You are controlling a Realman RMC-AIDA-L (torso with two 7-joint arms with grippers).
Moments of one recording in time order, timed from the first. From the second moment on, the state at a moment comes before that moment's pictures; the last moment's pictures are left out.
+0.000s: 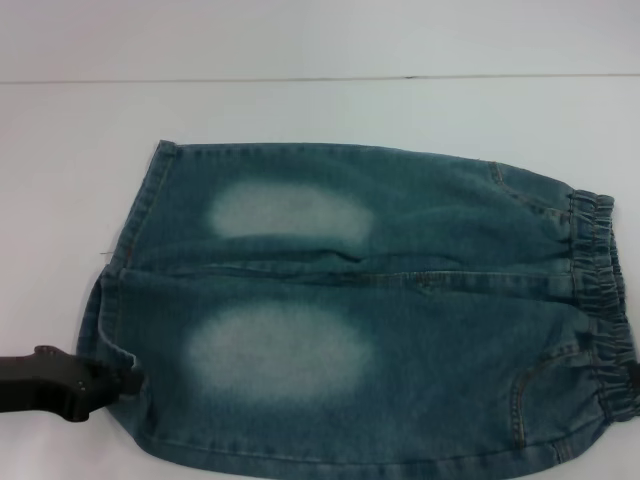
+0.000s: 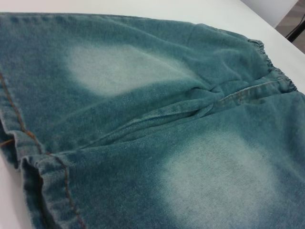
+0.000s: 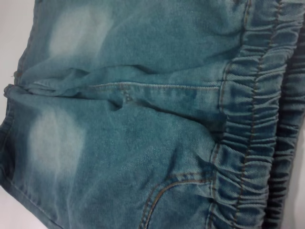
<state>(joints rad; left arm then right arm) -0.36 -2.17 0.51 1.01 2.45 1.71 -1.74 0.49 1.86 -0.47 -0.69 -2.59 -1.79 2.23</state>
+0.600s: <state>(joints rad) -0.36 -2.17 0.52 1.02 2.45 1.72 -1.74 0.49 1.88 -0.45 -0.68 -2.57 -1.78 2.22</state>
